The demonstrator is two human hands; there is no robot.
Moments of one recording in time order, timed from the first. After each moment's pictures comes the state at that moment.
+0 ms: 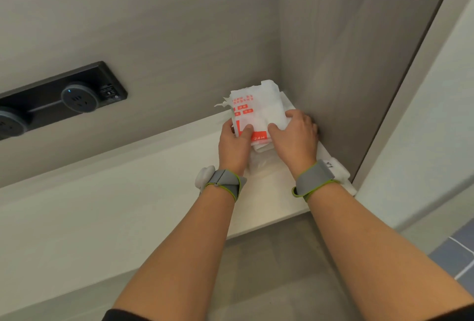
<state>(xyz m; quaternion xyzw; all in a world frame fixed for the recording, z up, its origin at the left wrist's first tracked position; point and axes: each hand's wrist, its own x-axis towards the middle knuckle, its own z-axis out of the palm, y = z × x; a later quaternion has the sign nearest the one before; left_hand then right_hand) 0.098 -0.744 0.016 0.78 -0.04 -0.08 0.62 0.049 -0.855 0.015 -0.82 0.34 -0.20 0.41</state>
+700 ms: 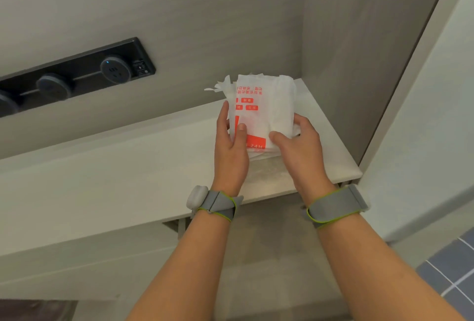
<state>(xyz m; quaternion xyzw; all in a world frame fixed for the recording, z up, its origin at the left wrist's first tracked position) 0.016 -0.685 0.033 0.72 -0.10 0.01 0.68 -0.024 -0.803 0.028 -0.70 0.24 -0.20 0.64</state>
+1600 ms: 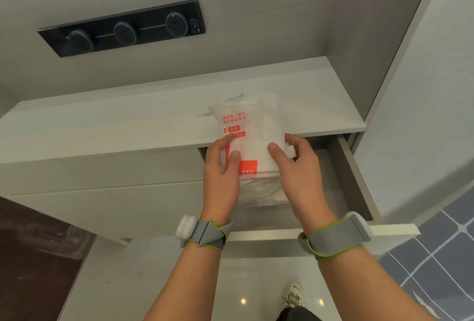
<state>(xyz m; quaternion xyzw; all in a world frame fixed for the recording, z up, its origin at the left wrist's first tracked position) -0.158 -0.566 0.001 0.75 -0.02 0.10 0.65 -0.187 -0.703 0.017 -0.68 0.20 -0.16 0.69</state>
